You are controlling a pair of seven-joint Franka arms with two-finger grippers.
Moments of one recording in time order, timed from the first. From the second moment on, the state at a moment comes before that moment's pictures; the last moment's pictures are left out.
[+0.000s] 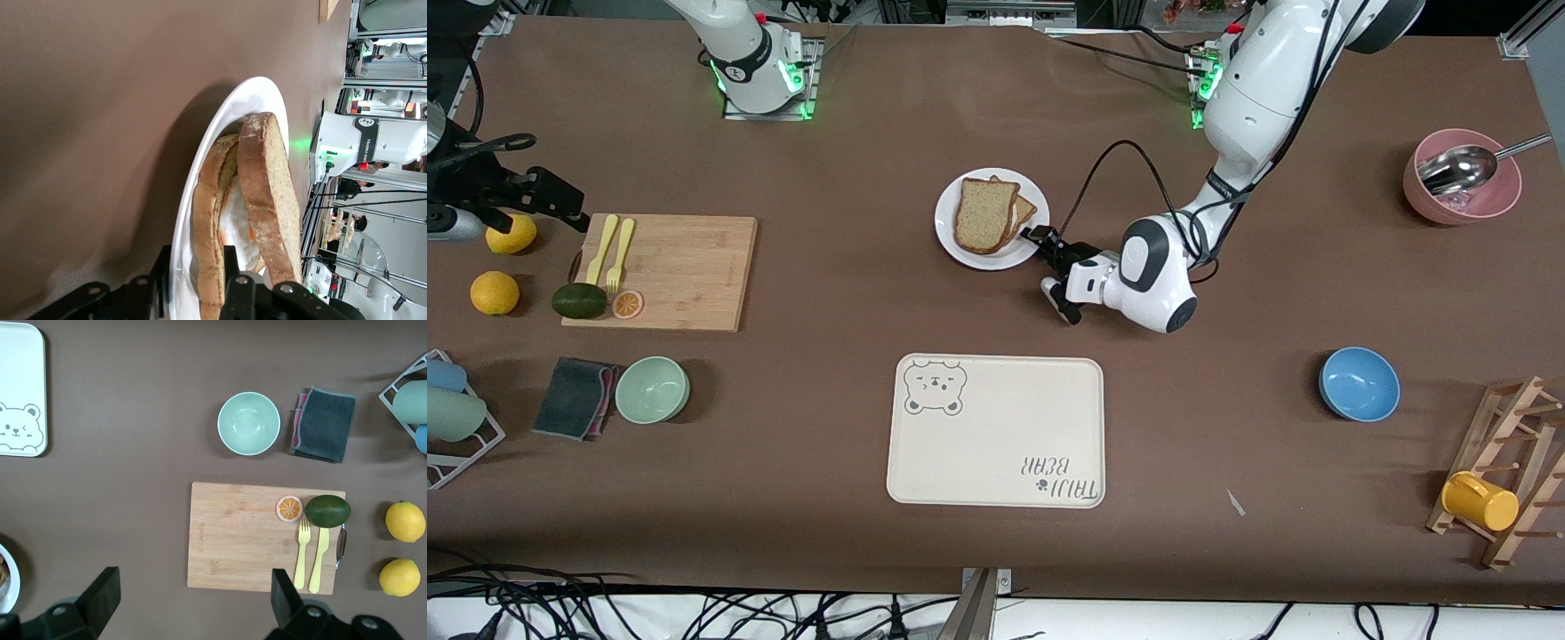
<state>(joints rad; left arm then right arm) -0.36 0.76 -0.17 -1.83 -1.03 1.94 0.84 0.05 -0.03 -0.07 -1.70 -0.01 1.69 -0.05</state>
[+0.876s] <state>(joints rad) -0.37 0.76 -0.17 -1.83 -1.03 1.95 0.86 0.05 -0.03 -0.07 -1.70 -0.01 1.69 -0.05</state>
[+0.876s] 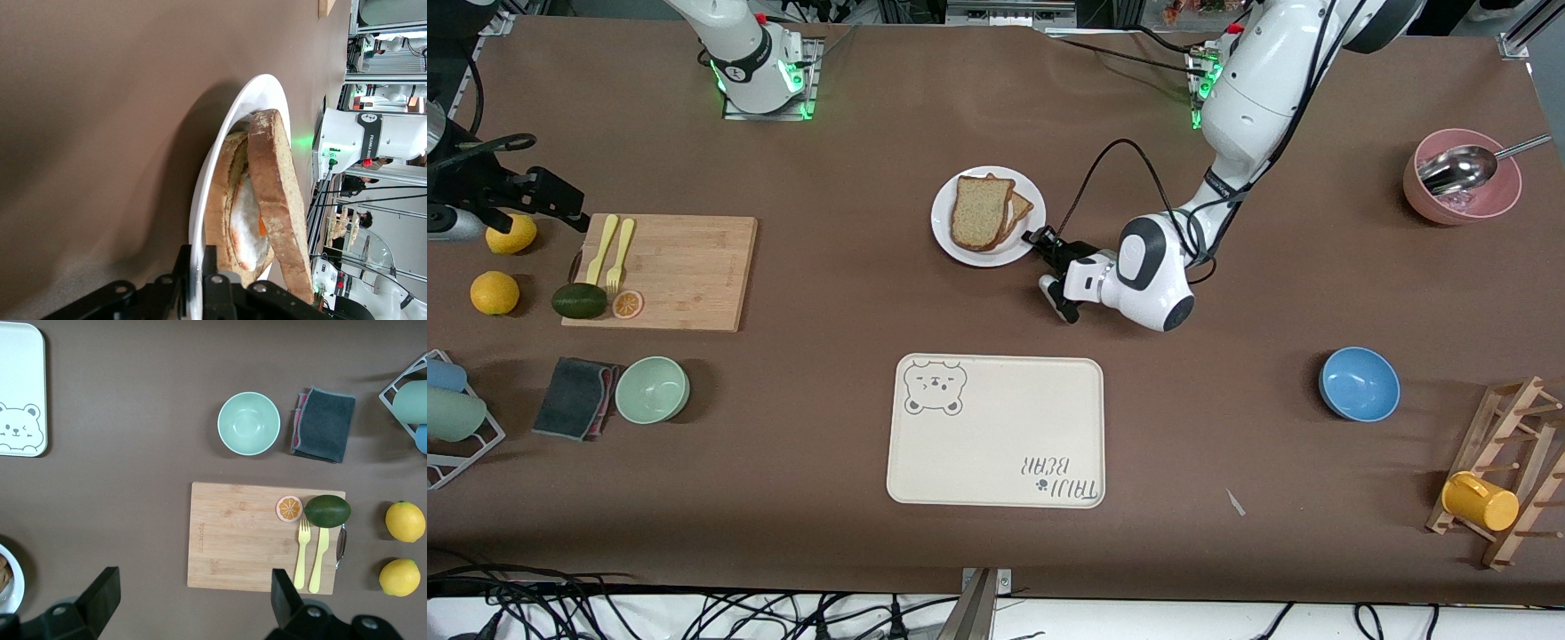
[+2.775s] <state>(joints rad) -0.14 0.73 -0.15 -1.63 -1.08 1.80 0.82 0.05 -0.03 -0.07 -1.70 -0.01 1.69 -0.05</state>
